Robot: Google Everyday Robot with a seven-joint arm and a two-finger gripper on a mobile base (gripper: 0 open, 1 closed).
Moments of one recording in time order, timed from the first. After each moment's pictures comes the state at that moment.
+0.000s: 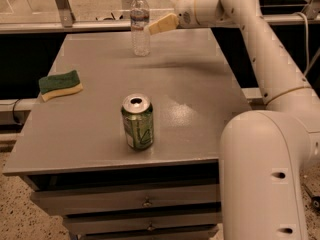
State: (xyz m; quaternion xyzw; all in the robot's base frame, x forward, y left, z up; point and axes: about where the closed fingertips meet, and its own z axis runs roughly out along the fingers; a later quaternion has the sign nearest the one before) arm 0.843 -0.029 0.952 -0.43 0.68 0.25 0.54
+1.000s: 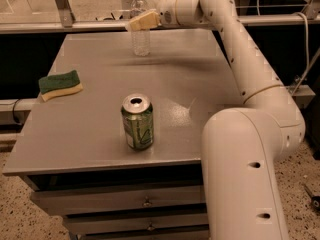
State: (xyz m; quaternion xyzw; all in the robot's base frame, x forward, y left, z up) arm 0.860 0.032 0.952 -0.41 0.66 0.29 0.55
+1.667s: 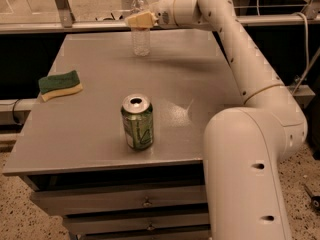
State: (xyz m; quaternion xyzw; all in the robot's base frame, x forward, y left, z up) arm 0.853 0.040 0.950 -0.41 0.67 0.31 0.54
